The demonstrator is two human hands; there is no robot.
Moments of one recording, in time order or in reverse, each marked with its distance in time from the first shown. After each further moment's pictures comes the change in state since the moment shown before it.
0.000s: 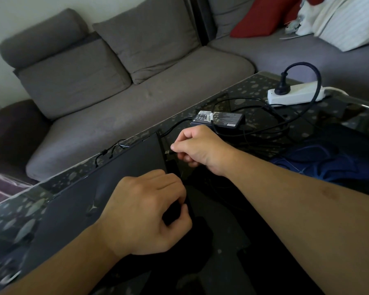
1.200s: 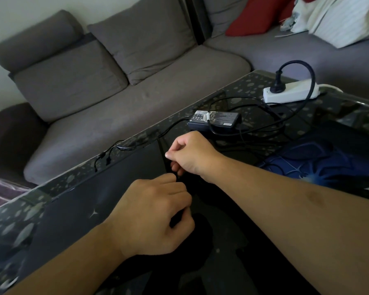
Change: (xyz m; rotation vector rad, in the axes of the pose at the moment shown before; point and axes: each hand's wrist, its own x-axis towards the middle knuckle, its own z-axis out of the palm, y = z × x) left_hand 0.006 -0.002 0.015 0.009 -0.122 0.057; right_hand 0.002 0.013 0.017 -0.103 0.066 0.010
